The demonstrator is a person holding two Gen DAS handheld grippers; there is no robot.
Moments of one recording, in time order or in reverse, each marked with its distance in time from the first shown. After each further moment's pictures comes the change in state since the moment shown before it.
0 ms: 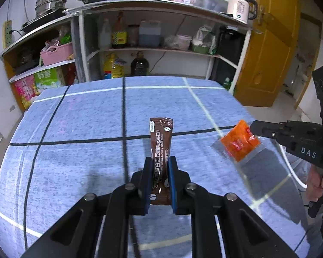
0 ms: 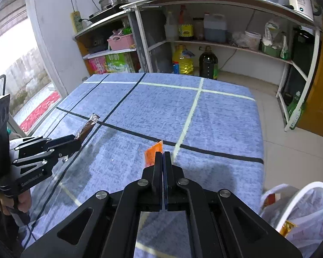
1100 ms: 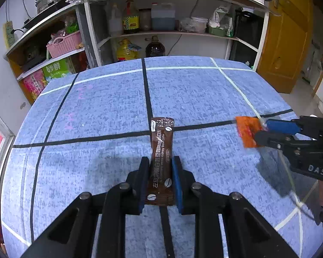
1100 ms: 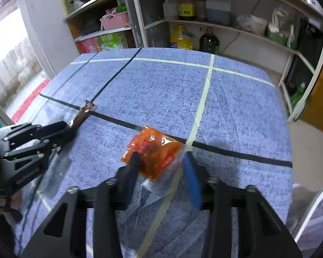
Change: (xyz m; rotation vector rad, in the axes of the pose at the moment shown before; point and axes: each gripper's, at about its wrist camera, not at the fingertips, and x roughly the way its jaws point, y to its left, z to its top) left arm 0.047 0.026 -0.001 0.025 0.104 0.130; right arm 0.072 0.012 0.002 -0.012 0.135 -0.020
